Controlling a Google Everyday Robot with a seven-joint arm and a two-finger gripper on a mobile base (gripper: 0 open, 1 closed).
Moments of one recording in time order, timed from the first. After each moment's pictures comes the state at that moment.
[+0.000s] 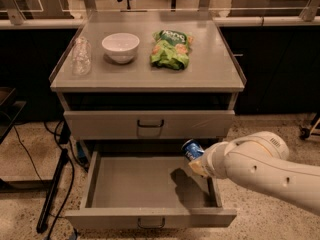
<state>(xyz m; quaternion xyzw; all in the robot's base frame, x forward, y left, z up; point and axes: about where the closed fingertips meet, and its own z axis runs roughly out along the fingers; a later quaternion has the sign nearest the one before) 0.507 -0.136 0.637 -0.33 0.89 0.02 0.30</state>
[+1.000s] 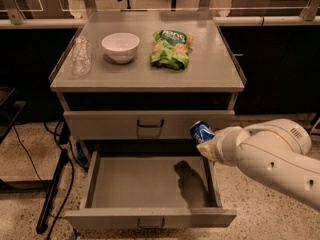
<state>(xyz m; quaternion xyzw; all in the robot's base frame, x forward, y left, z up) 0.523 -0.158 0.705 -0.32 0.88 -0.02 0.35</state>
